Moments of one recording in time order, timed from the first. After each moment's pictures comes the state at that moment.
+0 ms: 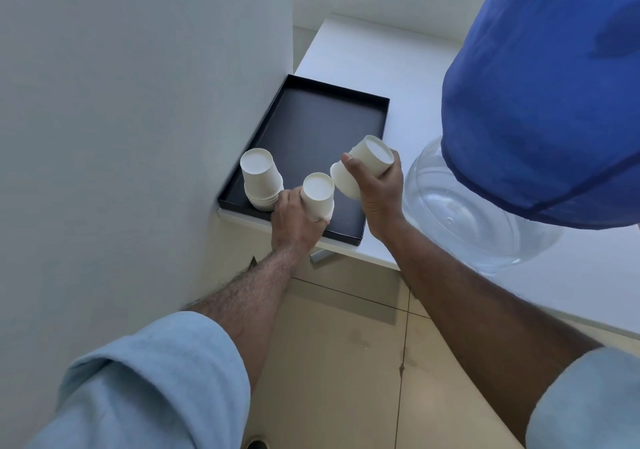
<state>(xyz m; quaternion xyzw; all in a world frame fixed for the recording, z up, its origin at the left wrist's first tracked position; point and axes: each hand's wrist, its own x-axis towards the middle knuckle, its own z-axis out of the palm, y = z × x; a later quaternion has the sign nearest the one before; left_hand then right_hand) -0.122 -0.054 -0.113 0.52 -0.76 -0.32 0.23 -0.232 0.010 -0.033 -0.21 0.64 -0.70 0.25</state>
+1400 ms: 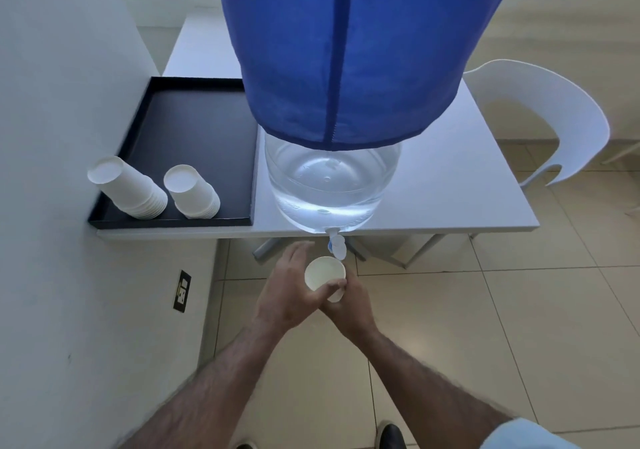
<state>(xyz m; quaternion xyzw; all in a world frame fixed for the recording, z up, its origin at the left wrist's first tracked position) -0.144 0.150 -0.110 0.26 -0.88 -0.38 0.11 -0.221 0.268 -0.175 -0.22 0.81 -0.50 0.23</state>
